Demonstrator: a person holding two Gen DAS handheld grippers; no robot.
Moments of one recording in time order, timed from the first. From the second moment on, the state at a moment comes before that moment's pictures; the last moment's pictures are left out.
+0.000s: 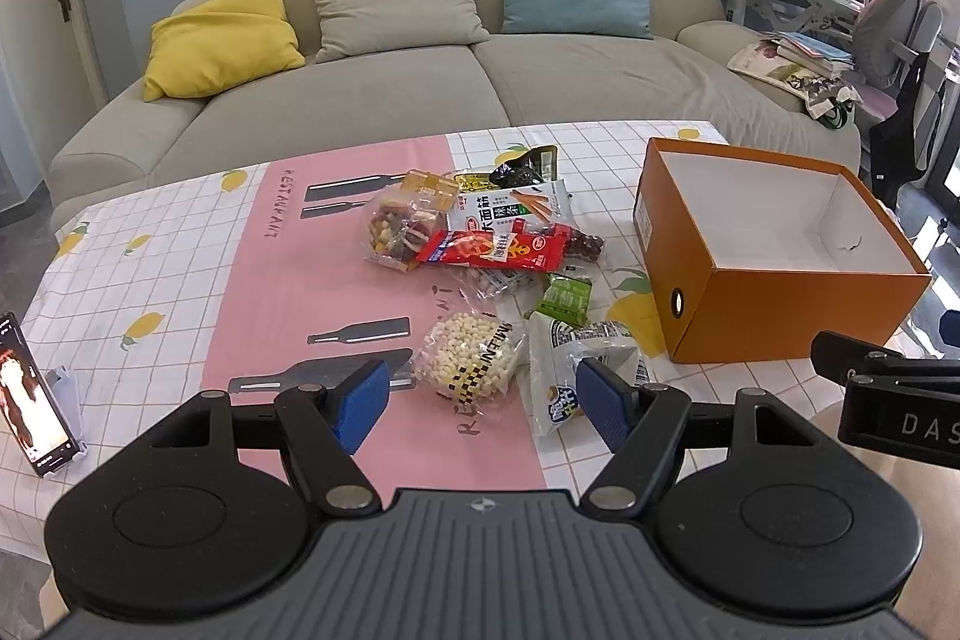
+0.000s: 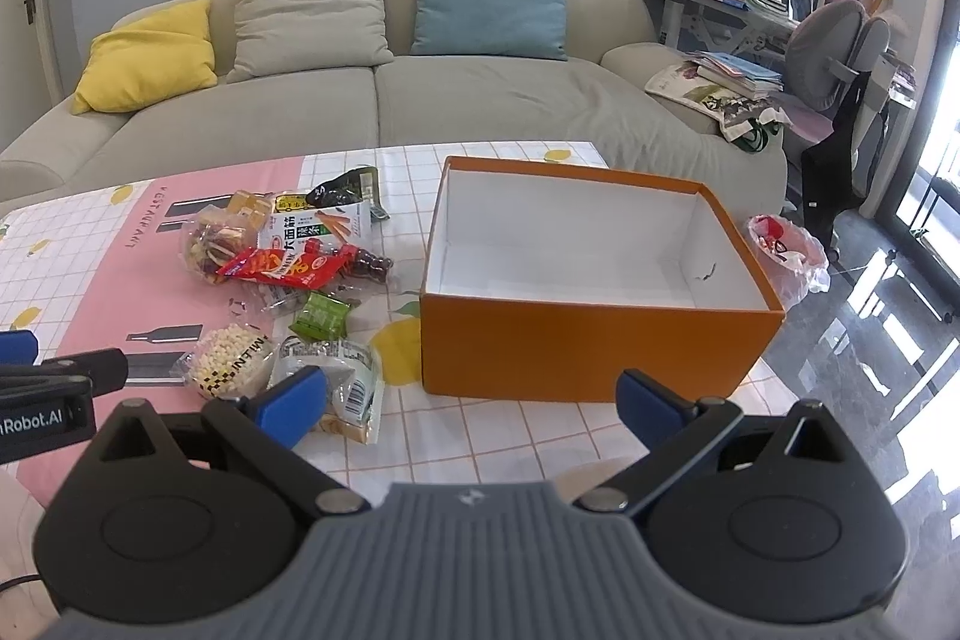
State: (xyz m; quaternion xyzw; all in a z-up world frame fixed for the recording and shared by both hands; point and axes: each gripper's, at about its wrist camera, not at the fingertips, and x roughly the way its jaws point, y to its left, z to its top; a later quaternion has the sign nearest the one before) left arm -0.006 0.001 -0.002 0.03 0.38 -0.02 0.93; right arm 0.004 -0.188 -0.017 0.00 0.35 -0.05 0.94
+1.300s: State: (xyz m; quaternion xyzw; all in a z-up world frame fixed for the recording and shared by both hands) left arm -0.004 -0.001 -0.001 0.02 0.38 -0.02 0.93; right arm 0.006 -0.191 -0.017 0.00 0.36 -0.06 0.93
